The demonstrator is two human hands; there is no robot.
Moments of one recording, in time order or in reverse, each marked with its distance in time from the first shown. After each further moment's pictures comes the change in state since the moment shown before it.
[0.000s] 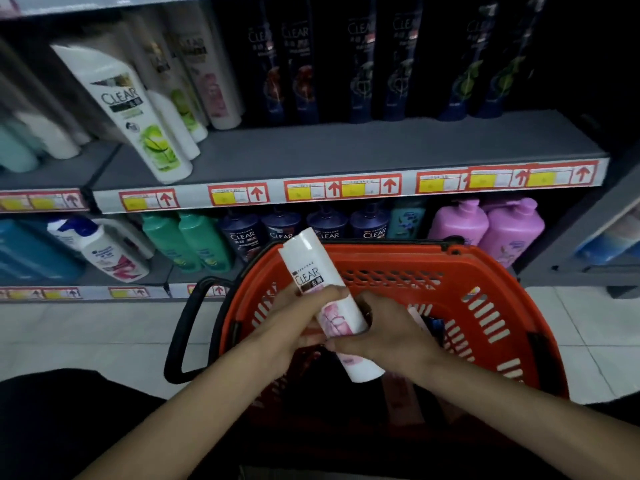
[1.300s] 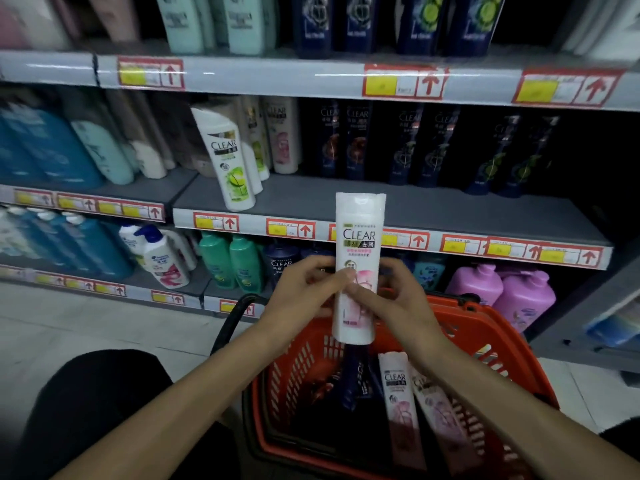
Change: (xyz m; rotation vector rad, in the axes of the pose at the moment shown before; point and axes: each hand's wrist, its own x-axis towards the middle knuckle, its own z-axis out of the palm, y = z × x) left_hand -0.047 0.063 -0.030 0.067 0.069 0.468; right_hand 0.010 -0.075 -0.017 0.486 0.186 -0.274
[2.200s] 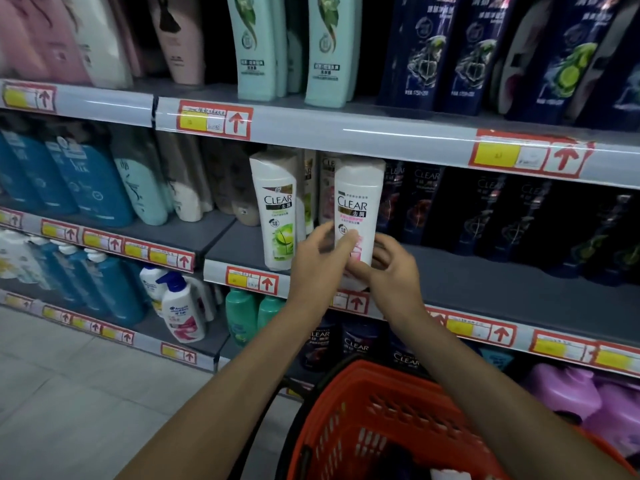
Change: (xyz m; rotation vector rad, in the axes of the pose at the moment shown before) left_hand 0.155 0.032 -0.081 -0.037 0.334 0.250; right_hand 0.195 -0.018 0.107 -0.045 0.034 -0.254
